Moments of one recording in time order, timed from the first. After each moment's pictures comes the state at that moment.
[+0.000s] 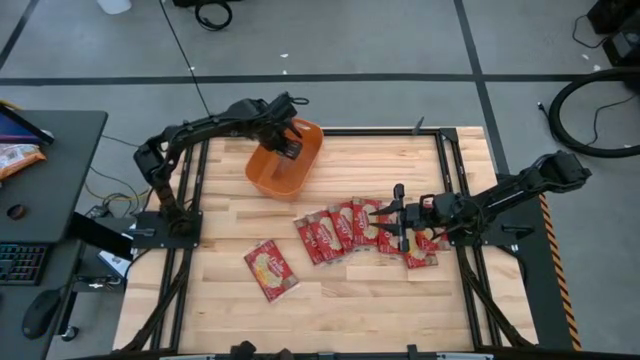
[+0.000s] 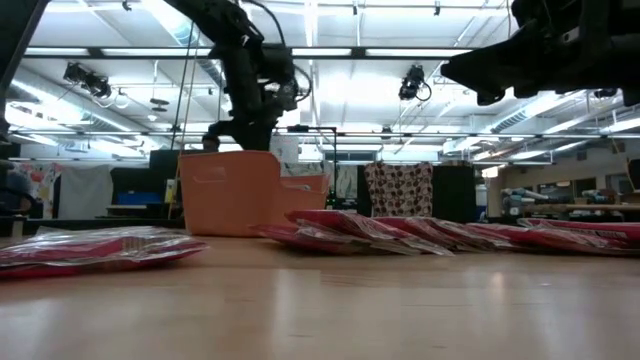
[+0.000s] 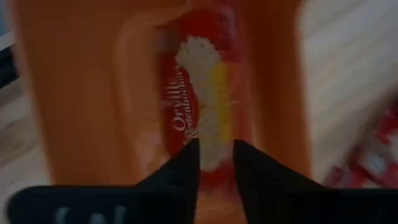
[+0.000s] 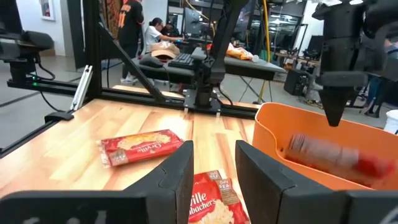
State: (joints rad) left arm 0.60 1.78 1.49 -0.93 0.00 -0.40; right arm 0.19 1.03 0.16 0.87 0.18 -0.15
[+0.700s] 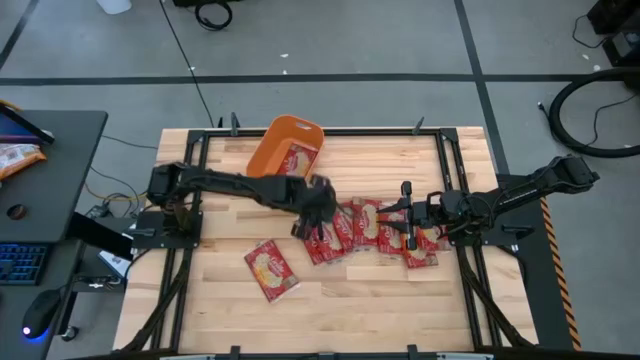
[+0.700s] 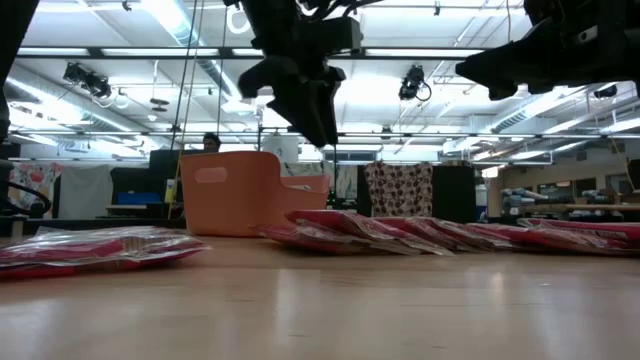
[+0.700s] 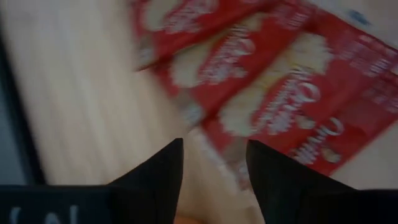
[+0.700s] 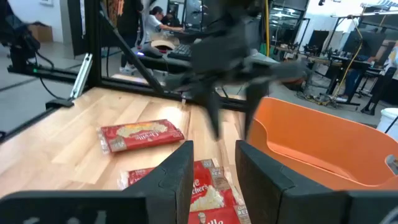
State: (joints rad) left arm -0.02 1.86 1.50 -0.72 -0.22 0.48; right arm 0.19 0.80 0.16 0.61 0.19 -0.17
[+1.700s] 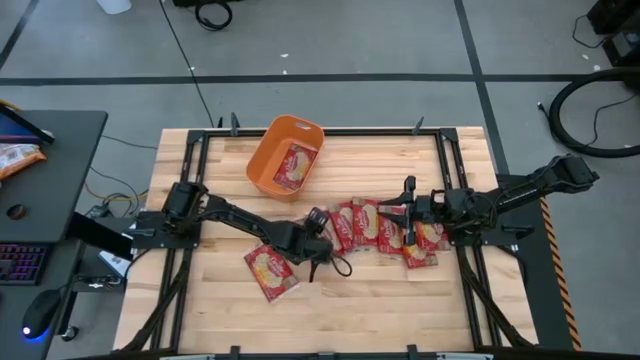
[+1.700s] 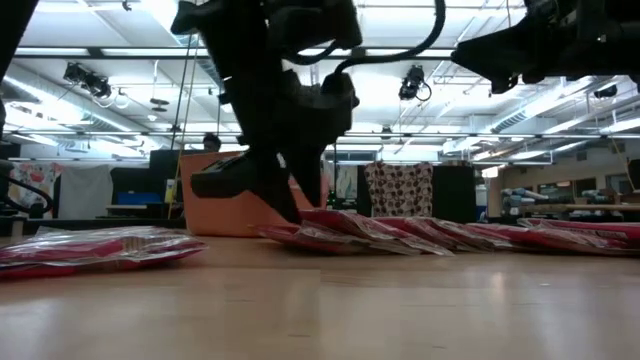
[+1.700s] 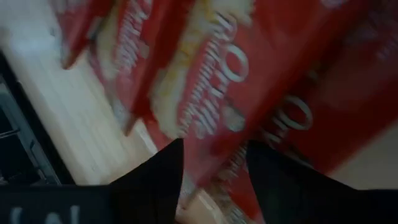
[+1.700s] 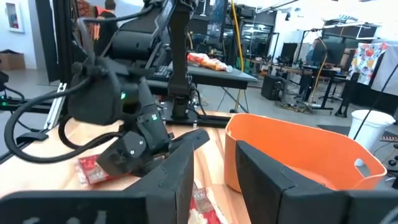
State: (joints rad) left arm -0.25 2.02 1.35 -0.59 -0.58 0.49; right arm 0.20 0.81 0.16 0.71 0.28 -0.15
